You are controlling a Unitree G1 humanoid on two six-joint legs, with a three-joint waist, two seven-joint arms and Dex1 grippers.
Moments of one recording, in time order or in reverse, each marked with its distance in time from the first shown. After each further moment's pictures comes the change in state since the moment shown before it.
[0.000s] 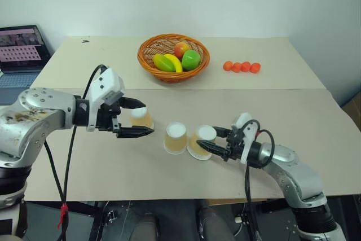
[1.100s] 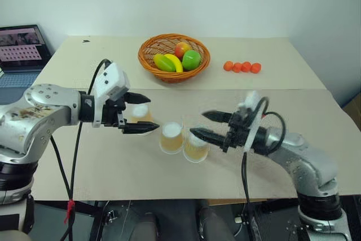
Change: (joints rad) left arm -0.049 -0.035 -0.020 0.015 0.006 -0.016 0.016; right arm -0.182 -0.075 -0.178 -0.127 0.332 0.288 -0.050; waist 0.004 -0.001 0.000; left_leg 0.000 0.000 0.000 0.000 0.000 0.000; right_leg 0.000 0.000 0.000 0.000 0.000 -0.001
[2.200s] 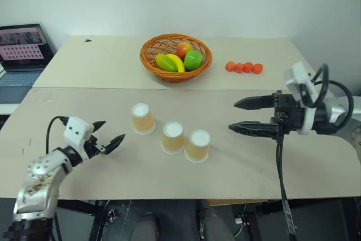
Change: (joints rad) left arm 0.600 -0.368 0.228 0.286 0.351 -0.672 0.291; right arm -0.133 -0.415 -0.067 0.100 0.116 0.111 0.300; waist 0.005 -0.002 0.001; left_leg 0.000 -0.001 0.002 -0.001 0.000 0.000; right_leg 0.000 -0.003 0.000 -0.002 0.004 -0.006
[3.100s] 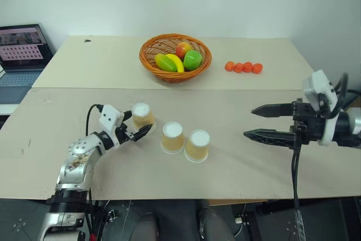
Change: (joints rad) left arm -0.302 -0.128 -0.135 0.194 -0.004 -0.026 -0.040; right arm 0.197 -0.097 -0.171 -0.076 0.033 0.012 -0.003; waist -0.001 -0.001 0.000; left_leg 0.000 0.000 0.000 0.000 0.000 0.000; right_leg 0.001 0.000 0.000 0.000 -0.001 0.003
